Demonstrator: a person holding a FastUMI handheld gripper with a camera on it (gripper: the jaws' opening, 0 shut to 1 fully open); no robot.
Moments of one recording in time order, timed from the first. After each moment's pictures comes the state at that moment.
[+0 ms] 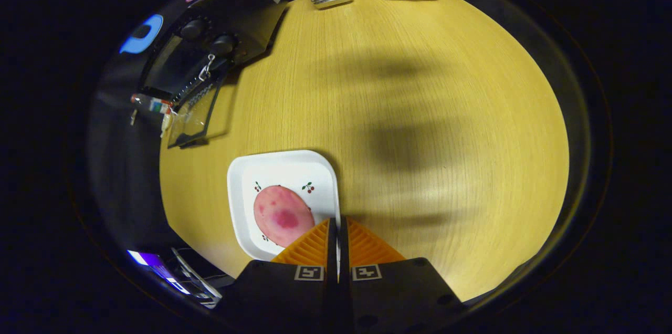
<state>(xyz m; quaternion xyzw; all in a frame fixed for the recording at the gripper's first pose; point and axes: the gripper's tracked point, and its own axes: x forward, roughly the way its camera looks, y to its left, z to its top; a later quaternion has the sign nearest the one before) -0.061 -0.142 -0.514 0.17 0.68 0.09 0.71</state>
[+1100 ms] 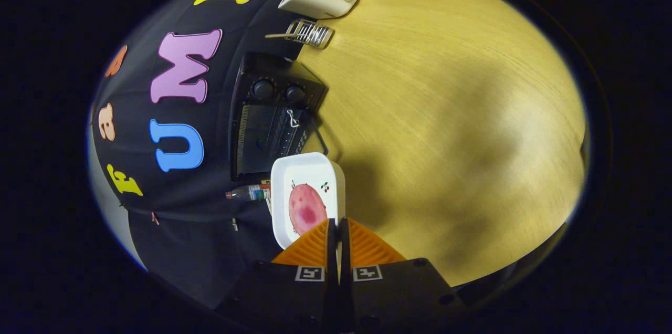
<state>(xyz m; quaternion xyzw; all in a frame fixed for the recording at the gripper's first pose) -0.082 0.022 -0.407 0.51 0.52 0.00 0.68</state>
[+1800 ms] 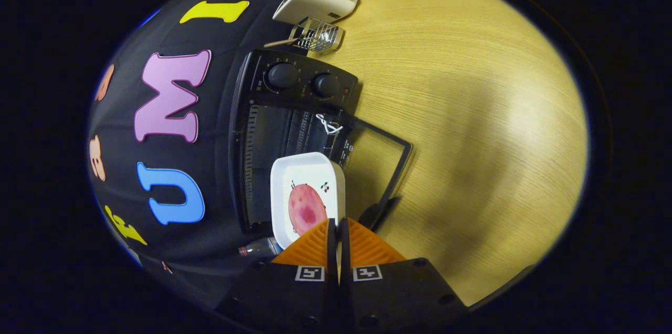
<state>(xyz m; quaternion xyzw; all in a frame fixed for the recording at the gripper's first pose) 0.045 0.129 -0.441 0.58 0.42 -0.15 0.69</state>
